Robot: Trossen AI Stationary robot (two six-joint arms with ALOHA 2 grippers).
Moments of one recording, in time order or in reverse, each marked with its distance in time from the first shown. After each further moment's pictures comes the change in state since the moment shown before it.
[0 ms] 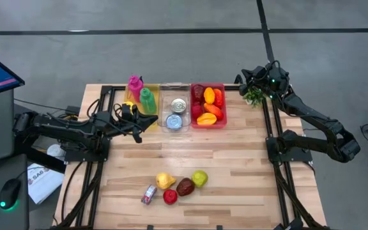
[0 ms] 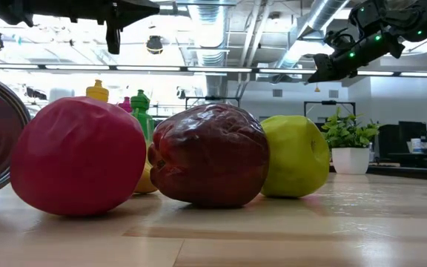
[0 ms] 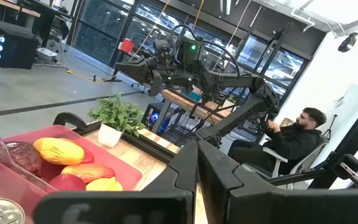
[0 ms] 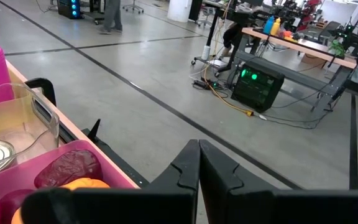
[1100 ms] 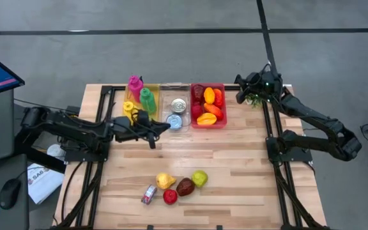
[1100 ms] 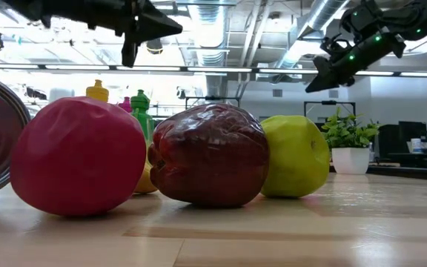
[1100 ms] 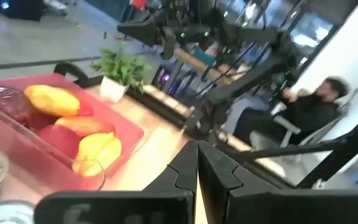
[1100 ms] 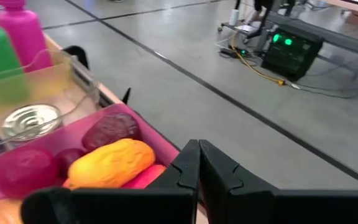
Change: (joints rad) left arm -0.055 0.253 0.095 -0.031 -0.045 -0.095; right arm 0.085 0.000 0.000 -0.158 -0.003 0.068
